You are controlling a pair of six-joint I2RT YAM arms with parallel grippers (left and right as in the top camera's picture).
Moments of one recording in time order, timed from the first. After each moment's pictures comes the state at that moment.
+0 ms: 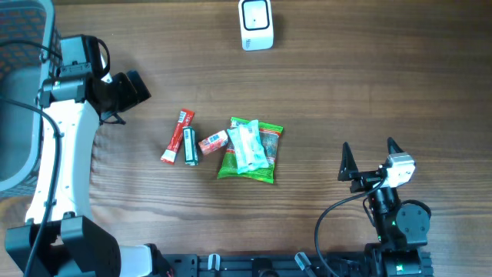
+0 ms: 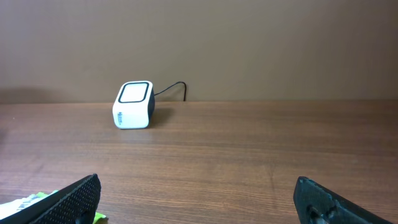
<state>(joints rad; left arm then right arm) 0.15 1.56 1.36 -0.95 0.01 -0.36 0.05 0.03 0.01 0.00 -0.08 0.06</state>
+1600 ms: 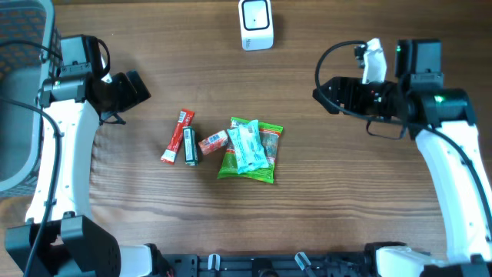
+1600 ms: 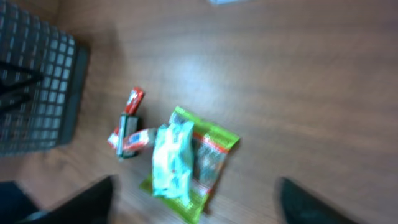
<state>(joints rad) 0.15 1.57 1.36 -0.95 0.01 -0.36 0.05 1.41 1.29 -0.89 -0.58 0.13</state>
